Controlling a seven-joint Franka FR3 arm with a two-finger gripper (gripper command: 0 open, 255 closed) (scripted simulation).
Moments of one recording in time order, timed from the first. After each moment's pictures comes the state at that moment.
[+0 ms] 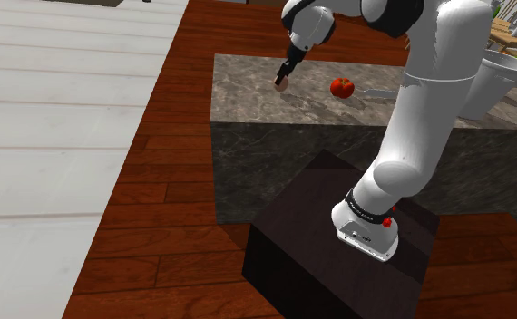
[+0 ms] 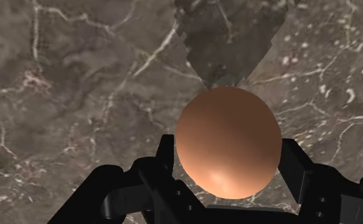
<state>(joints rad) 0.00 0.30 -0.58 -1.99 0.60 2.24 -1.13</state>
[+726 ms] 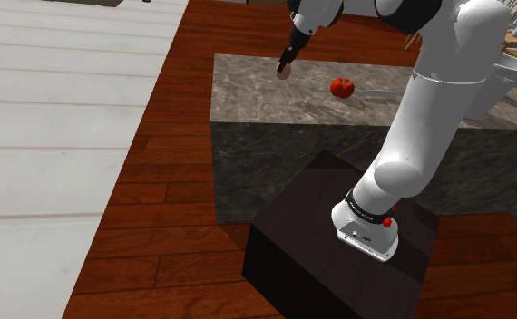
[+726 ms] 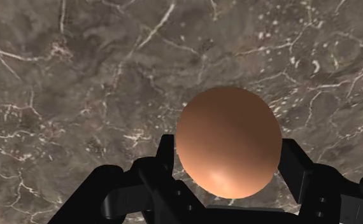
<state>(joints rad) 0.02 0.22 -0.61 -1.93 0.51 2.14 -1.04</state>
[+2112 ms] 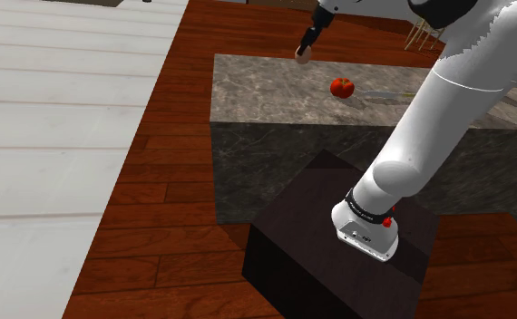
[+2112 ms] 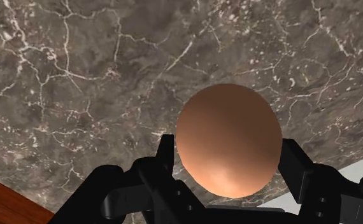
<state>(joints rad) -0.01 0.07 -0.68 -1.89 0.38 1.98 -1.03</state>
